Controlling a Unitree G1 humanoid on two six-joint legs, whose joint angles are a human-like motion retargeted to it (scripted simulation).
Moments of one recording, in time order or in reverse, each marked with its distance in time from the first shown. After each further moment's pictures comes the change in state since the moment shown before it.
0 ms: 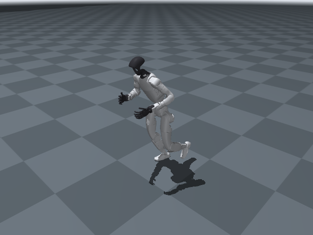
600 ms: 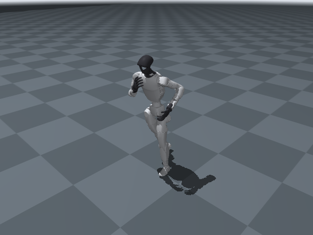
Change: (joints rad) left arm 0.386 0.145 0.138 0.002 -0.236 0.089 -0.271; right arm -0.115 0.130 0.102 -0.386 0.118 0.025 0.180; waist 0.320 -0.129 0.071; left_leg 0.114 -0.022 0.193 -0.964 0.062 -0.178; right_leg 0.487 0.051 0.407 -0.331 0.501 0.127
